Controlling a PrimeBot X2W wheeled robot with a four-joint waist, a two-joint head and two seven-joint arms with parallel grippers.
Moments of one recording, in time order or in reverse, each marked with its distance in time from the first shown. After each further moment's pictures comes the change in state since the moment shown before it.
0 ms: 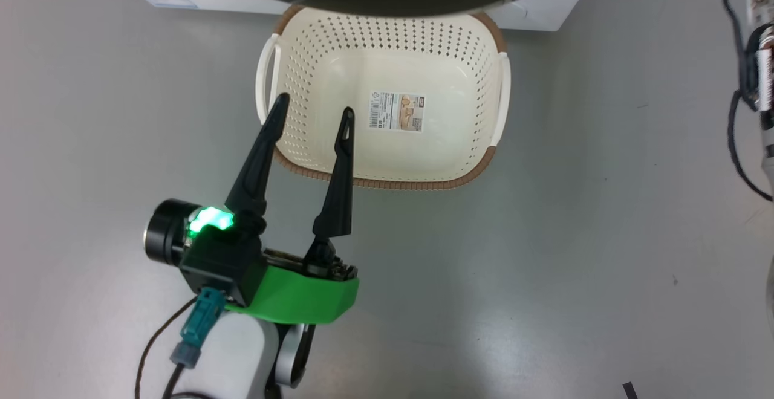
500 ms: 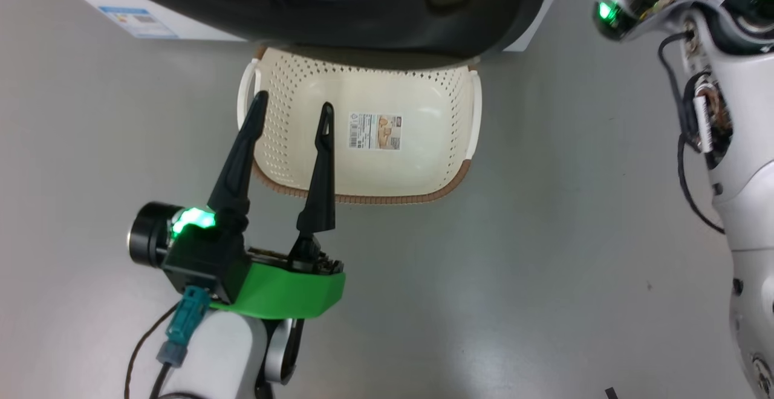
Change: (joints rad) left arm 0.006 0.000 0.036 -0.001 0.004 0.007 0.000; right arm 0.077 0.056 0.035 -0.014 -0.008 0.000 0.058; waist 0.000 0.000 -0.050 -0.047
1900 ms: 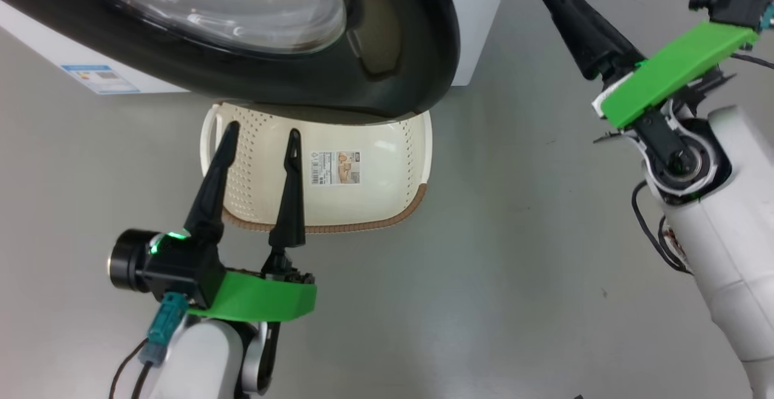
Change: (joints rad) left arm 0.067 0.001 0.083 0.053 0.007 -0.037 0.000; right arm 0.316 -0.109 0.195 -0.210 -0.411 0.000 -0.595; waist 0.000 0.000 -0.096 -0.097
